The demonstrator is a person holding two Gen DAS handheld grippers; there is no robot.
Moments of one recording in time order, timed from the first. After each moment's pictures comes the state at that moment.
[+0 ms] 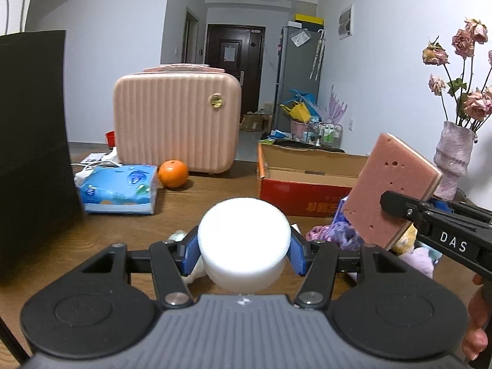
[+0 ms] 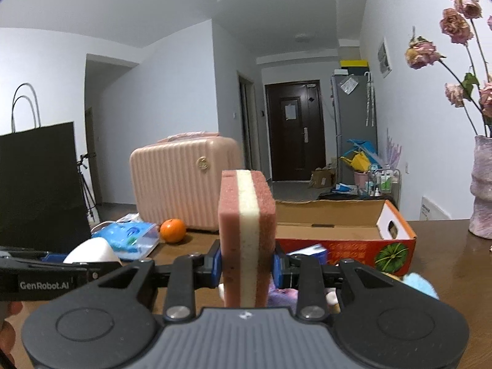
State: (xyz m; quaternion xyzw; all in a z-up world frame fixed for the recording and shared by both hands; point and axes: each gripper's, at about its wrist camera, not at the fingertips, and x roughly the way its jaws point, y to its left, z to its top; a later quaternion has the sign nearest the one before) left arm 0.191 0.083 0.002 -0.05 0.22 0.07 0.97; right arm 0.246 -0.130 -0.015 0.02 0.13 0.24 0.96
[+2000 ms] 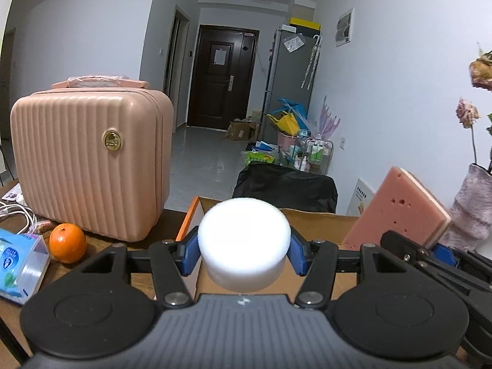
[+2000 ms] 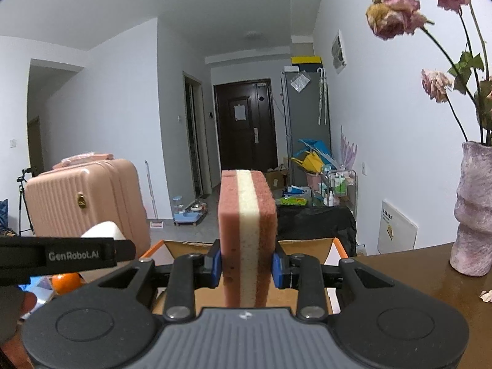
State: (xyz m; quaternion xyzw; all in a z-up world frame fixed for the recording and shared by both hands) left arm 0.432 0.024 0.025 -0.08 0.20 0.06 0.97; right arm 0.448 -0.159 0.000 0.03 0.14 0.14 0.98
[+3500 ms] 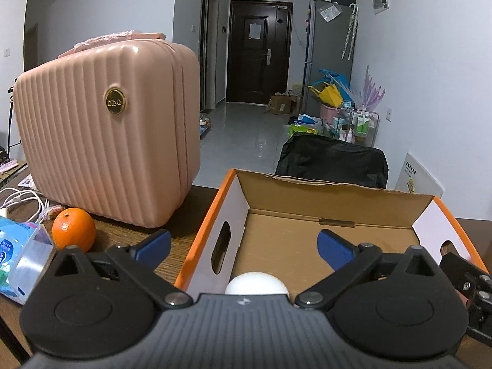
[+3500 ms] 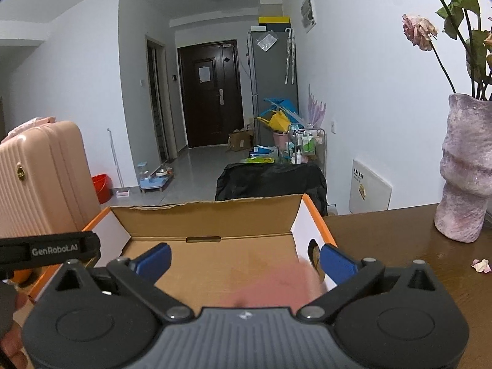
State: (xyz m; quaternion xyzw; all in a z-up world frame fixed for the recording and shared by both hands) left arm 0.500 0.039 -0.019 -0.06 0.26 0.14 0.95; right arm 0.505 -0.165 -0.033 0.03 0.22 0.08 0.97
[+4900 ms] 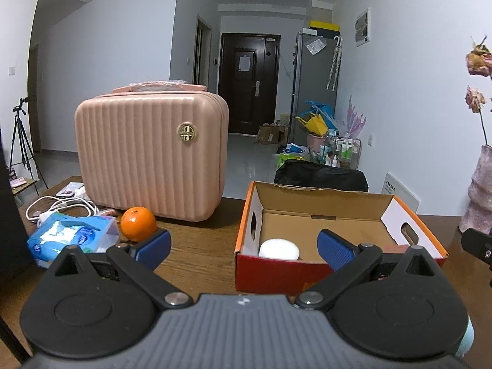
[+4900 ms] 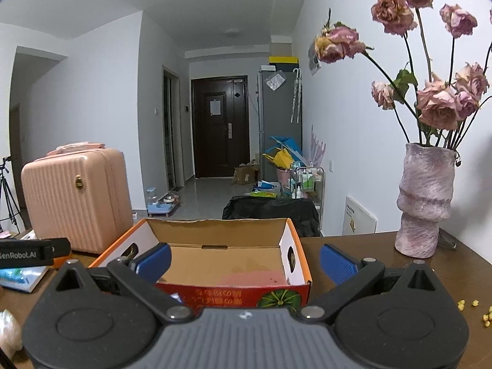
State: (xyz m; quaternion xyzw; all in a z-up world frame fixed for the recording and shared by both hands) left arm 0.336 0.051 0.020 -0.05 0.20 0.12 0.97; right arm 0.354 -0.192 0.011 0.00 0.15 0.09 0.99
